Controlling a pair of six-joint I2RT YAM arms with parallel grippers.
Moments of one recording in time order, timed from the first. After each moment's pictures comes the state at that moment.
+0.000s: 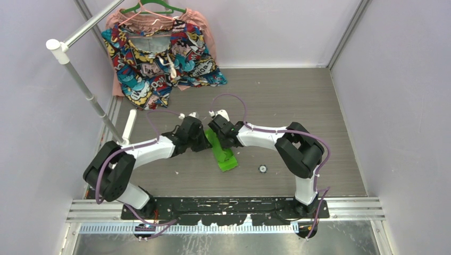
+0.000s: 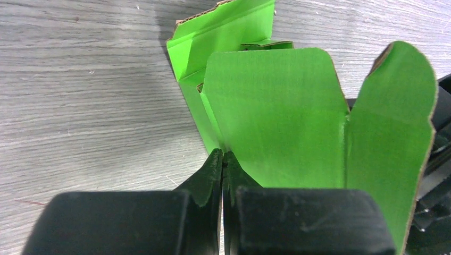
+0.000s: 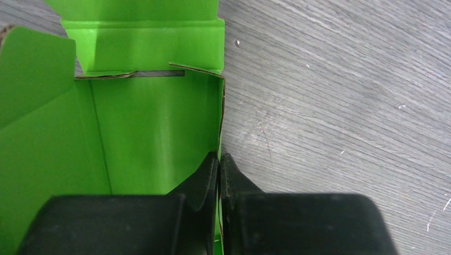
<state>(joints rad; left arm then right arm) -0.64 1.49 0.72 -0.06 0.02 -0.88 0.88 1.89 1.19 -0.37 0.30 0.37</state>
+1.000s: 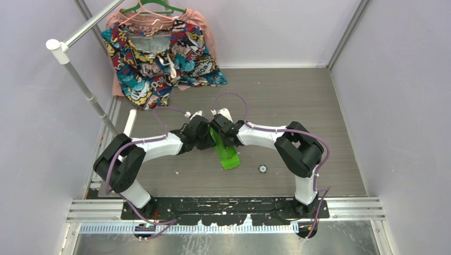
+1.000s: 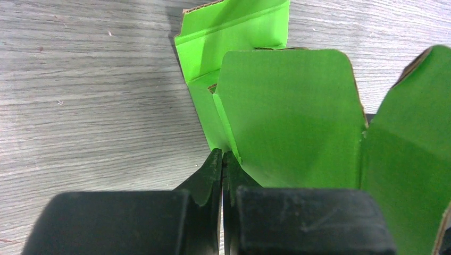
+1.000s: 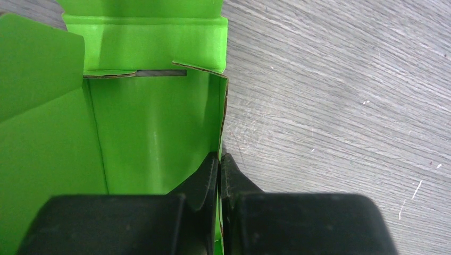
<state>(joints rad) -0.69 1.61 0.80 -0.04 -0.04 -0.88 0.87 1.90 1.20 -0.39 0.37 0.37</state>
